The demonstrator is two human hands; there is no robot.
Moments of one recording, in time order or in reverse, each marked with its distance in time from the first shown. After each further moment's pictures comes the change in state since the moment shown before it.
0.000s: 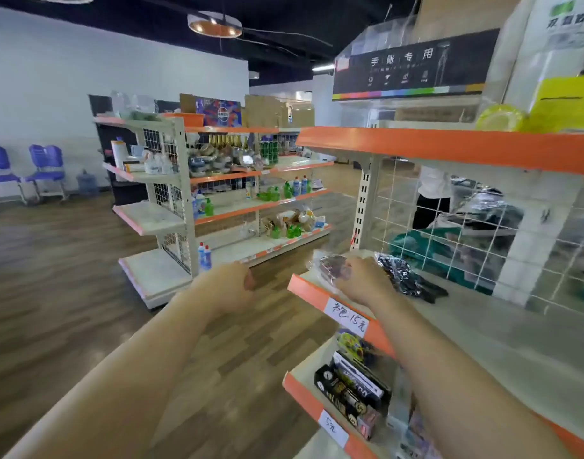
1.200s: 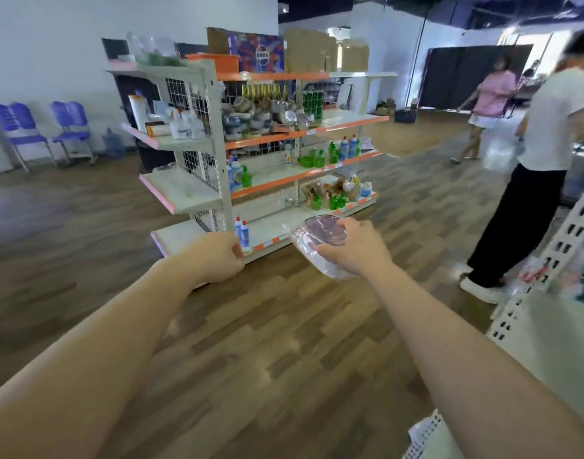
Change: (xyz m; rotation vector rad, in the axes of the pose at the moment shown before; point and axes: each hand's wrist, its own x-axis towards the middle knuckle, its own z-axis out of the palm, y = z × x) left_hand 0.277 -0.257 -0.027 0.000 -0.083 -0.131; right_hand 0.291 -0.209 0.154 0.139 -0.095 -0.063
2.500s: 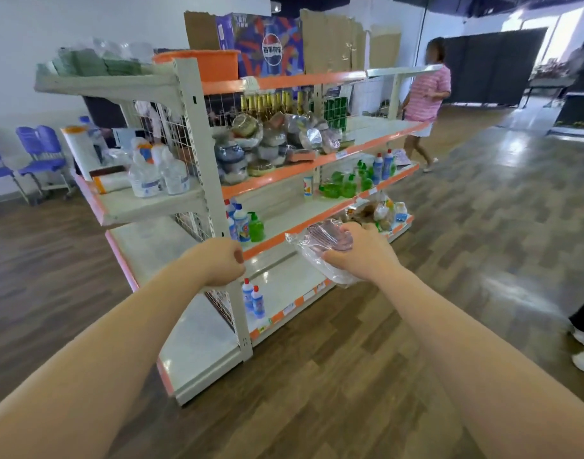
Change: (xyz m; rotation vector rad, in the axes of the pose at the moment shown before) left_hand 0.640 -0.186 -0.078 0.040 -0.011 0.050; right_hand 0.627 -0.101 0.140 -0.041 -0.022 -0.032
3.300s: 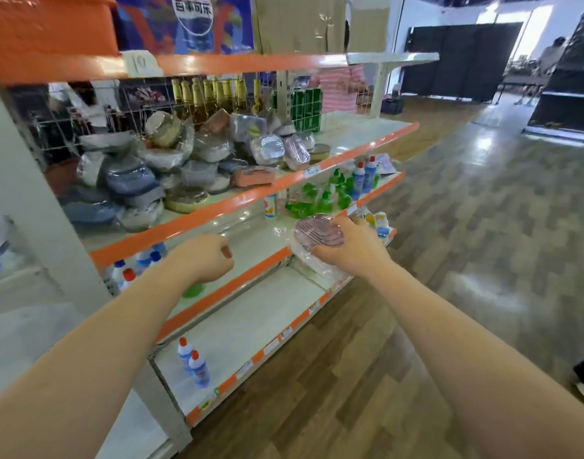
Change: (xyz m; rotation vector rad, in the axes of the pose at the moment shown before) left_hand 0.439 0.065 -0.007 -0.052 0.007 0.026; right_hand 0.399 0.125 -0.022 -0.018 0.026 0.062
